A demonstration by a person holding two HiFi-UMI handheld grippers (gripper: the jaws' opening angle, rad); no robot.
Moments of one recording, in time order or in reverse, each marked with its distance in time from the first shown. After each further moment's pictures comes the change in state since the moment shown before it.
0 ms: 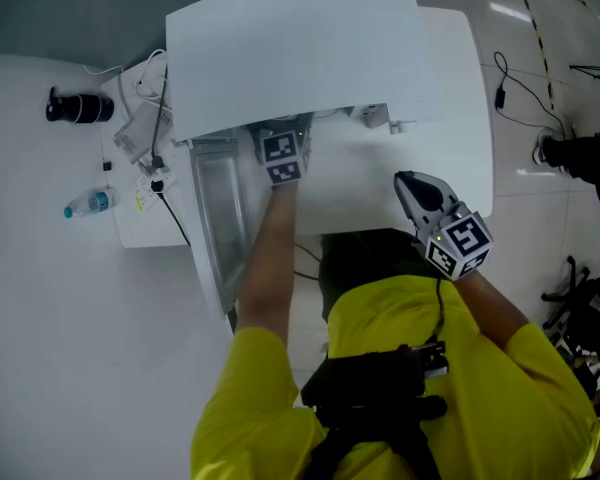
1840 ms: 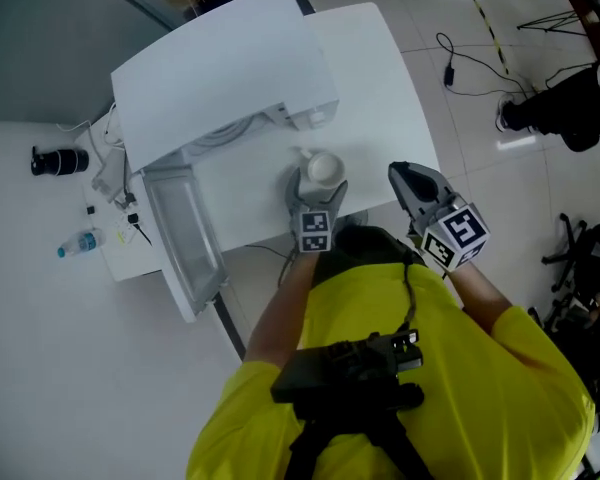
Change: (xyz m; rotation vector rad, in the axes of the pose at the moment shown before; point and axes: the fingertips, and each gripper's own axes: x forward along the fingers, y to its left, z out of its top) left arm -0.121 -0.246 -0.133 0.032 0.240 -0.317; right arm -0.140 -0.046 0.023 0.016 -0.157 -0.155
